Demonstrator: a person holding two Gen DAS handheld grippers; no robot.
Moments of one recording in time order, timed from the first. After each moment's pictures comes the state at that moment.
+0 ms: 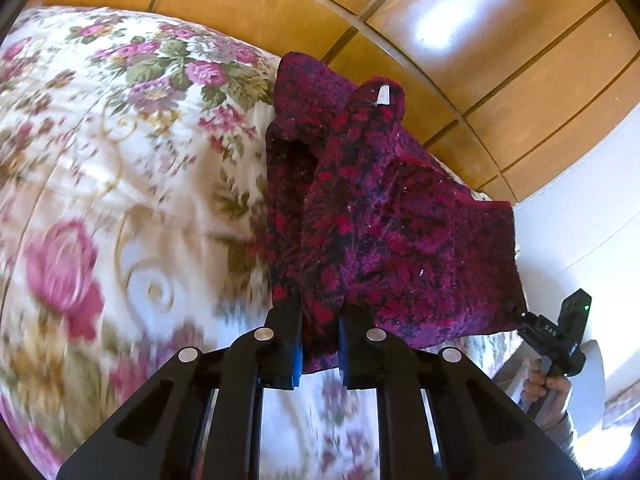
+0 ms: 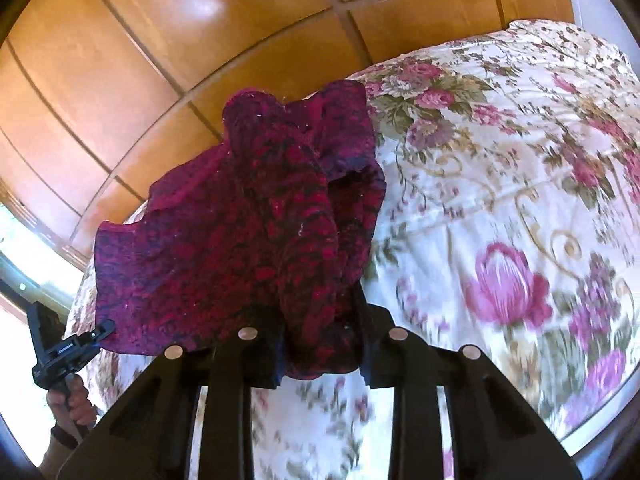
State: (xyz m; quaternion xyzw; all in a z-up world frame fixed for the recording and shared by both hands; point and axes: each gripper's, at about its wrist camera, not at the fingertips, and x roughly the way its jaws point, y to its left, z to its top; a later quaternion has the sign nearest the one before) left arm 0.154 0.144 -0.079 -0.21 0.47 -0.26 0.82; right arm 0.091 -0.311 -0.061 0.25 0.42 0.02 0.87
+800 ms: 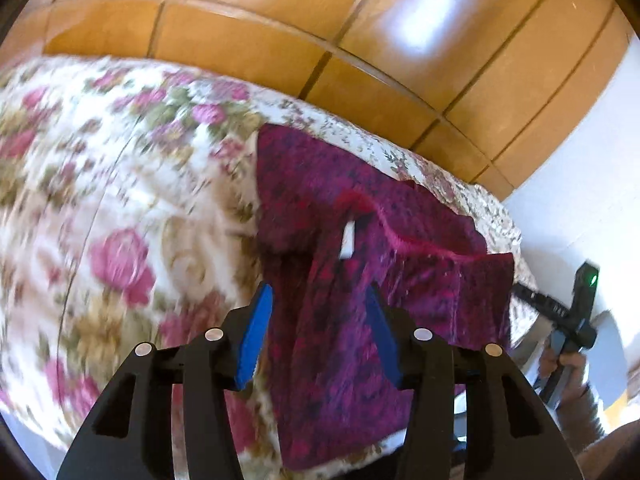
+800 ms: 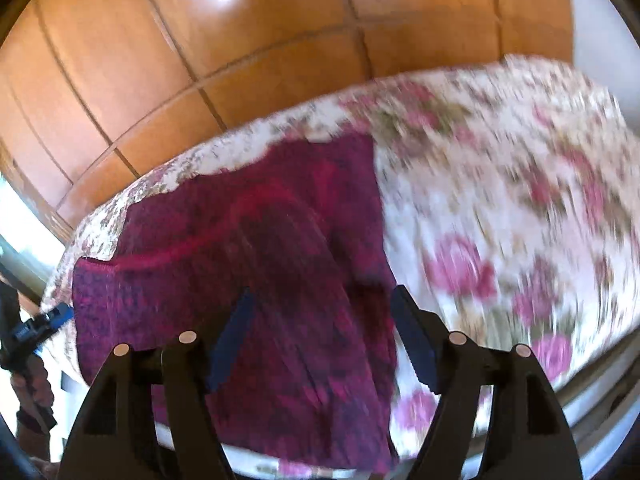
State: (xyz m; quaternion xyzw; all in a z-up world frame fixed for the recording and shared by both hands) left arm 0.116 0.144 -0.037 -0.14 0.43 -0.25 0.85; right arm 0.081 -0.289 -0.029 0.15 0.41 0.00 0.90
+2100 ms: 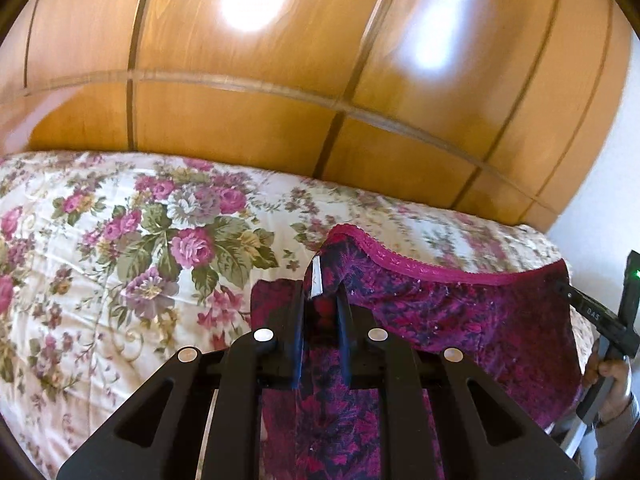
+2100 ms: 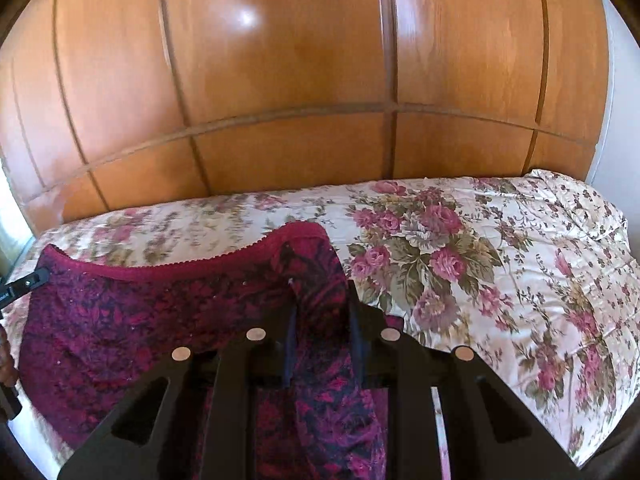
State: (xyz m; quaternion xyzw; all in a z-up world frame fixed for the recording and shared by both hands) left arm 0.268 0.094 -0.012 -0.09 0.38 -0.19 0.90; right arm 0.231 -0.289 -0.001 0.06 0.36 -0.04 0.93
